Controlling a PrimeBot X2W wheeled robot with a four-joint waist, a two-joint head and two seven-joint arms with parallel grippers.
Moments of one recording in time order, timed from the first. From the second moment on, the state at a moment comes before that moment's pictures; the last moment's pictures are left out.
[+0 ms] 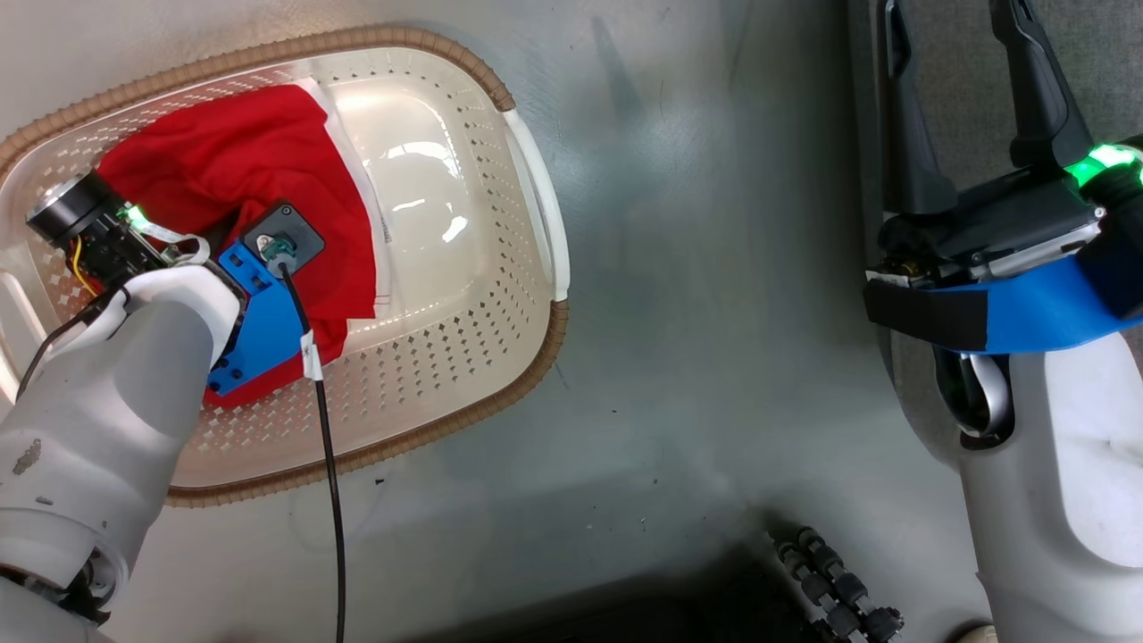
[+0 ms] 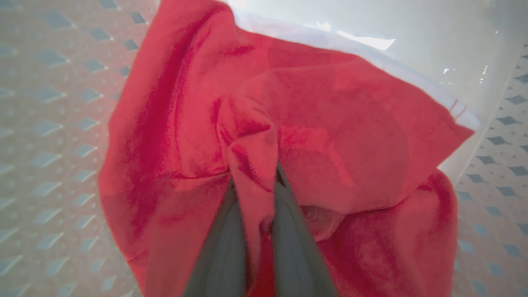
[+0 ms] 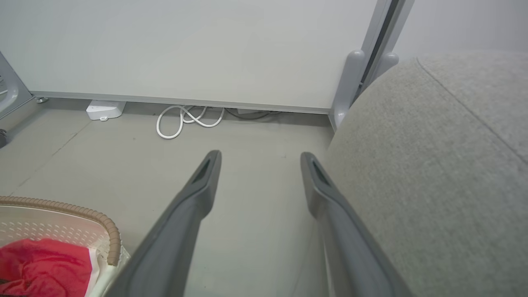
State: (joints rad) left arm -1.08 0.31 -1.02 1.29 -0.09 -0.12 -0.10; right arm -0.61 -0.08 0.08 0.03 0.08 0.13 -0.26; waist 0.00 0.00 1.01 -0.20
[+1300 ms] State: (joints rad) left arm -0.92 0.11 -0.93 1.08 -0.29 -0.12 -0.26; right arm -0.47 -0.11 0.03 0.11 0.07 0.13 -0.26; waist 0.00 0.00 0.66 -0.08
